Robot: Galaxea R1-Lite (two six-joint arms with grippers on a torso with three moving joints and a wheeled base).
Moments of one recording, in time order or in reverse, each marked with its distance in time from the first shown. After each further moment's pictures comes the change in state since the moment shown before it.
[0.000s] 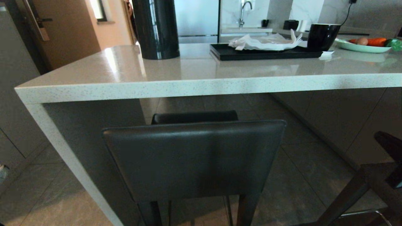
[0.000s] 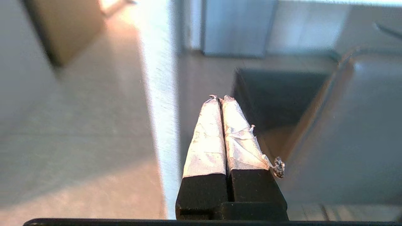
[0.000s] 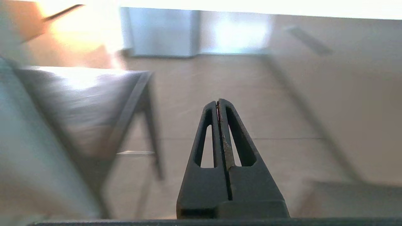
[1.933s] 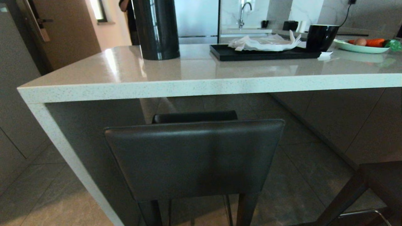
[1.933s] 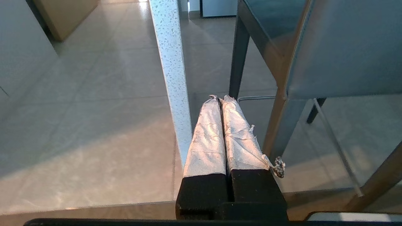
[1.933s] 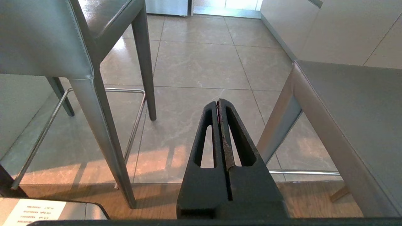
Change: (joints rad) left arm 0.168 -0.612 0.189 0.556 -0.216 0.041; right arm -0.198 -0.968 0.227 0.854 0.181 -0.020
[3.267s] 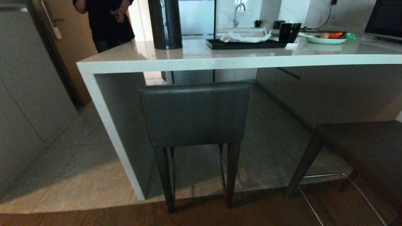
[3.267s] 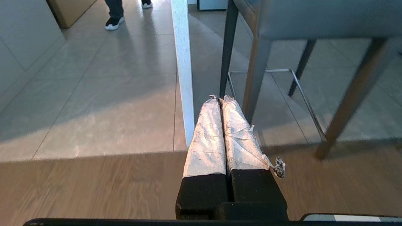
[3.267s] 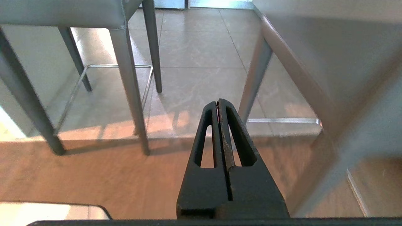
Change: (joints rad) left arm 0.000 0.000 0.000 -0.003 0.001 -0.012; right arm 0.000 0.000 0.000 0.001 -0.008 0.029
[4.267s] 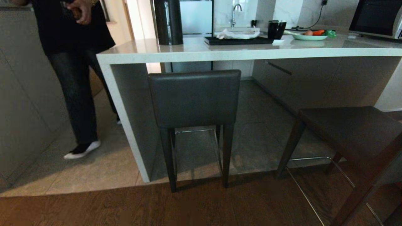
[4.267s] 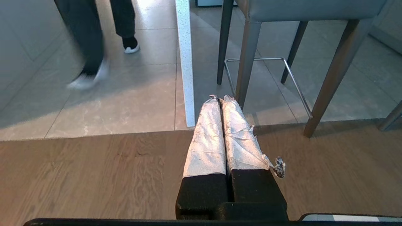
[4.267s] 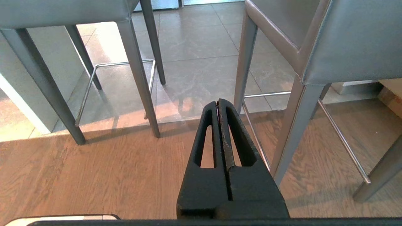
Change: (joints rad) left arm -0.002 0.001 0.000 0.000 0.000 -0.004; right arm 0.000 0.000 0.000 -0.006 -0.039 0.091
